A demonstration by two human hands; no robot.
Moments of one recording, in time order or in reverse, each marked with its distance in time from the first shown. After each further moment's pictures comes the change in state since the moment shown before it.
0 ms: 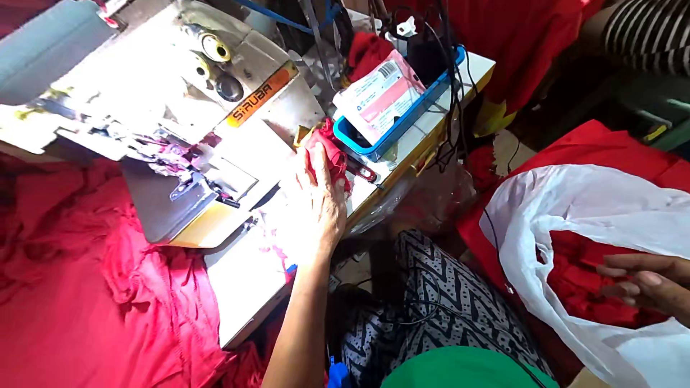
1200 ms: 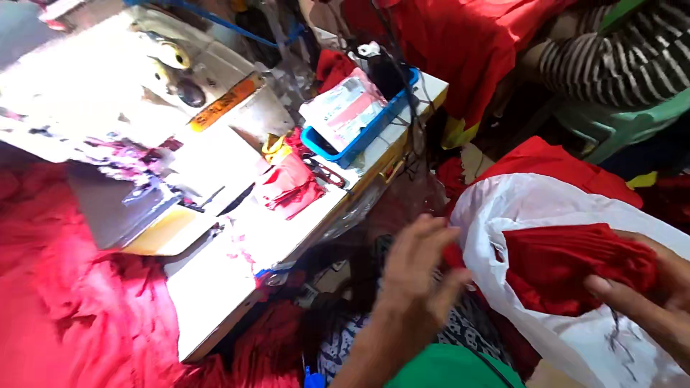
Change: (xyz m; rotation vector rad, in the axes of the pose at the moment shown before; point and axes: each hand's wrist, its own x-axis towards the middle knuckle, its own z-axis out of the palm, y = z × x) left_hand -0.078 0.152 -0.051 -0.880 -0.184 0.253; right_hand -0.011 -0.039 0.004 -0.208 -0.036 -0.333
